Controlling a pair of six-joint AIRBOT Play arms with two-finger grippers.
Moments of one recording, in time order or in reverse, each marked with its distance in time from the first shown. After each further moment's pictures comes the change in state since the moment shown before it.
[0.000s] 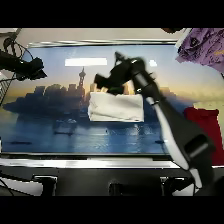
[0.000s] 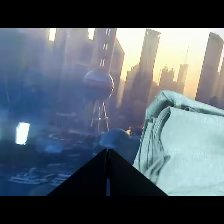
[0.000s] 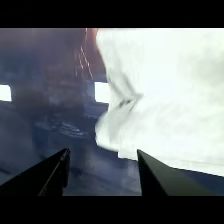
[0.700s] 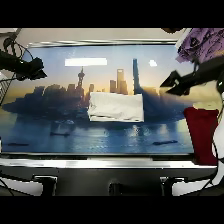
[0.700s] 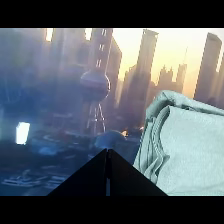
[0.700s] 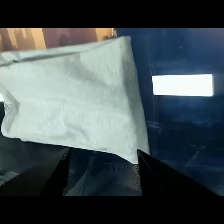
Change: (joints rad) left arm 0.000 0.000 0.000 0.000 -0.001 0.000; right arm -0.736 0.071 -0.317 0.359 -0.254 -0.629
